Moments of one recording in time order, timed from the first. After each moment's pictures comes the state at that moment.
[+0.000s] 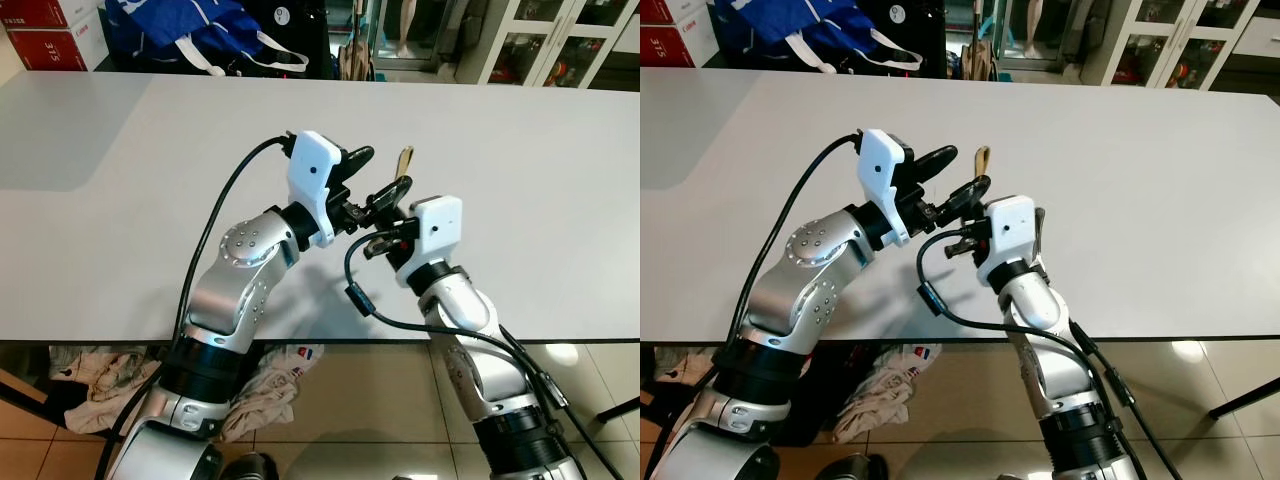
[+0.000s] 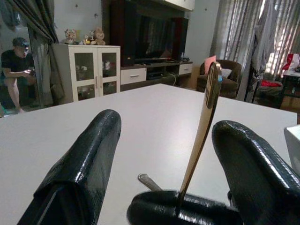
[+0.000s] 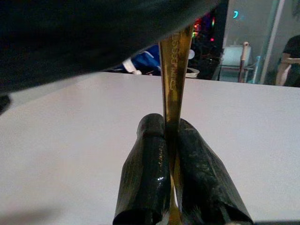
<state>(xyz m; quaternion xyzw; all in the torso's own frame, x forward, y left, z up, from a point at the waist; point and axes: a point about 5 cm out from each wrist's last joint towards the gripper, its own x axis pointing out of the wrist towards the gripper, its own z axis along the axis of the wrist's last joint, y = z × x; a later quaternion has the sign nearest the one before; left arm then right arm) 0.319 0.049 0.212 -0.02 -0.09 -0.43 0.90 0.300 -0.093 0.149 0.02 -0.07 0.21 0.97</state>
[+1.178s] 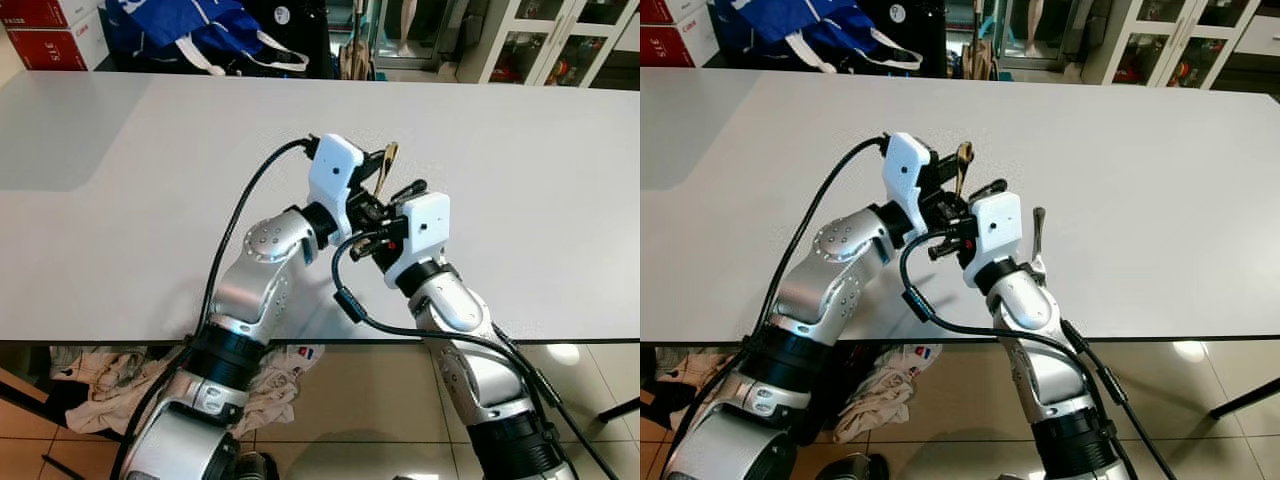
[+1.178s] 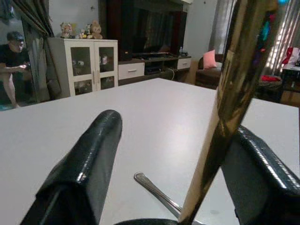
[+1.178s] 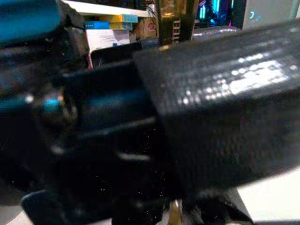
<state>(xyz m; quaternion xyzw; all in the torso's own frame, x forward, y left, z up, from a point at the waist) 0.329 0.031 0.205 -0.01 -0.08 -0.44 0.90 0.293 -0.077 0.161 0.03 -0.08 0.24 0.97</state>
